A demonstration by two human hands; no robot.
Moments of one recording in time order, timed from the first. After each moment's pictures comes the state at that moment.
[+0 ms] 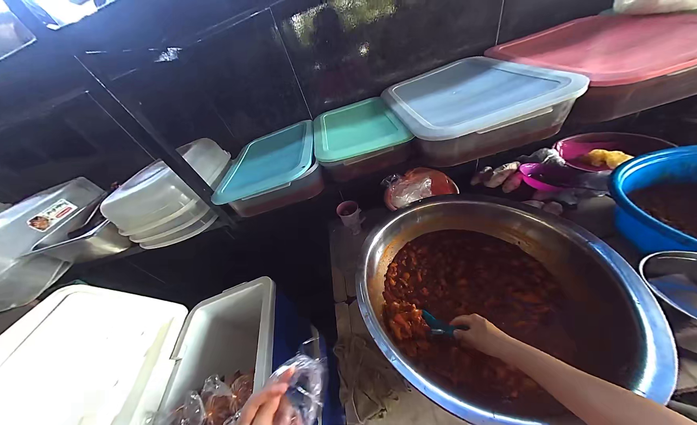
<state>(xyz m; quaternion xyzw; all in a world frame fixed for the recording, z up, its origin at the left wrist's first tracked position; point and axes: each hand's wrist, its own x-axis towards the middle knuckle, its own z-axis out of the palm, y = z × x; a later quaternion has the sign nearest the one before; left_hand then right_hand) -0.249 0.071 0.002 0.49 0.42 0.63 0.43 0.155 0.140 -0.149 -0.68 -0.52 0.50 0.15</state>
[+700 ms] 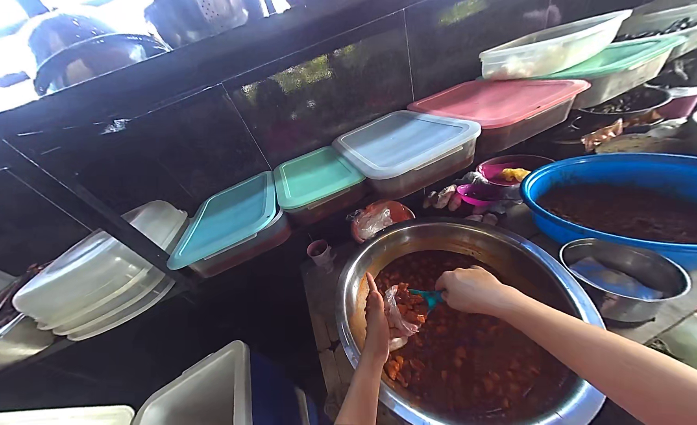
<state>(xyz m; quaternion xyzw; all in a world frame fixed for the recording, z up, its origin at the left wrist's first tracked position) -0.034 0.227 -0.044 0.55 0.37 0.32 0.68 0.166 0.162 0.040 -0.76 -0.61 0.23 -0.04</state>
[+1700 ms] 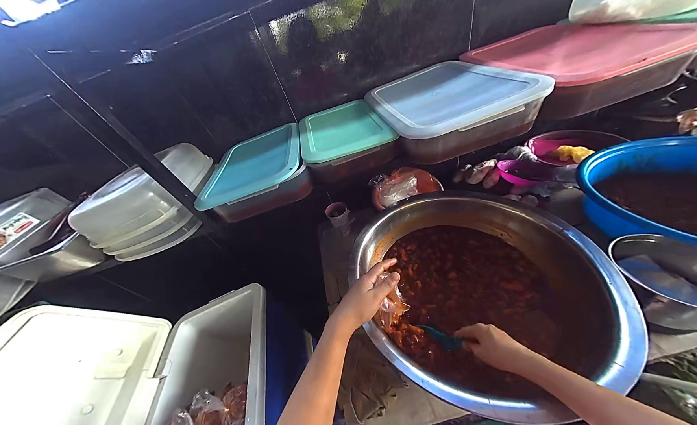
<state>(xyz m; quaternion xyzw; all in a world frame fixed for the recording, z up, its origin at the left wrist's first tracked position) -0.098 0.227 0.017 0.75 0.39 0.16 0.51 0.156 0.100 -0.141 -0.69 -0.58 0.43 0.05</state>
